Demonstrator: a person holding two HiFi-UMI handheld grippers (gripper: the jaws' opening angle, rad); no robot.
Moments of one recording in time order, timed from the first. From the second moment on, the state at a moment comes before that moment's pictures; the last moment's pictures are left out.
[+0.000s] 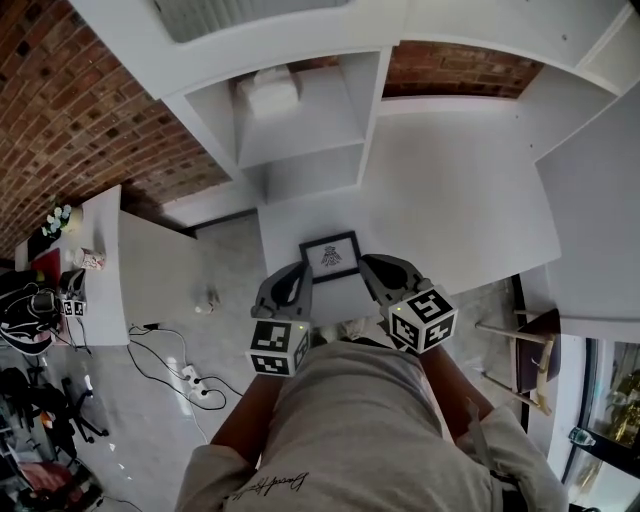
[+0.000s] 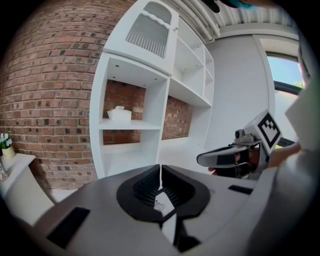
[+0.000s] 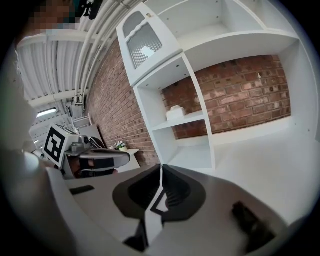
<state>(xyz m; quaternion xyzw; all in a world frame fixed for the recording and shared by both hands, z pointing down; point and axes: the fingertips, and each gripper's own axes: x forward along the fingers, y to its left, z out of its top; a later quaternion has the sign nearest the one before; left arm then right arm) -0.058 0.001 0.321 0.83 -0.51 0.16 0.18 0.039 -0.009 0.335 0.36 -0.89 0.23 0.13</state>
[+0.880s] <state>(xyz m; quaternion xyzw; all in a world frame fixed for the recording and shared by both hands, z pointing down) -0.091 -0.041 0.405 0.83 -0.44 0.21 0.25 0.031 -0.052 0.401 0.41 -0.84 0.29 0.19</state>
